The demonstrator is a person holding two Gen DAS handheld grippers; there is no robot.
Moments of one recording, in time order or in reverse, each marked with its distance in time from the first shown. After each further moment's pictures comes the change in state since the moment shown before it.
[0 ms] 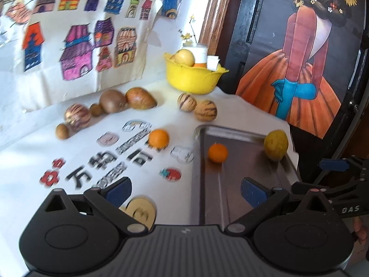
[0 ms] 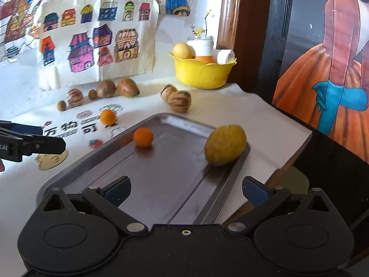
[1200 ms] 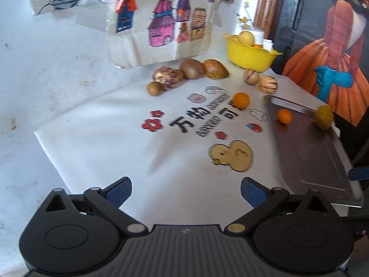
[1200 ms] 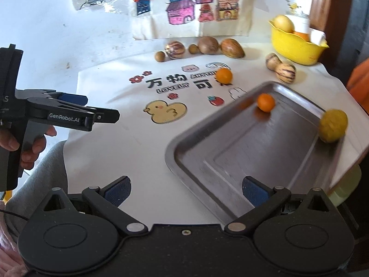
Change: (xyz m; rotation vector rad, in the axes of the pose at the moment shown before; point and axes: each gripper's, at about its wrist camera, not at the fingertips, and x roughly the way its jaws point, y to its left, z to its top) left arm -0.063 0.093 -0.040 -0.062 0.103 0.198; right arm -0.023 0.123 0.002 -0.160 0.244 0.297
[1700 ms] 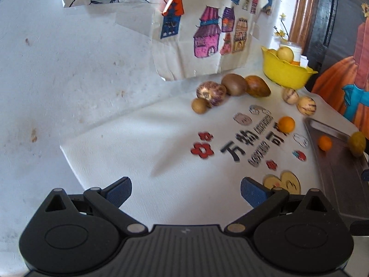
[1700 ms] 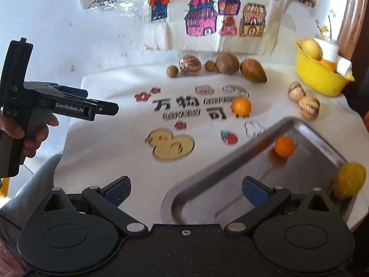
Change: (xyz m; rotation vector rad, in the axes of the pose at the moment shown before) left arm 0.024 0.048 0.031 -0.068 -0.036 0.090; right arm 0.036 -0.002 0.054 -0.118 -0.031 0.037
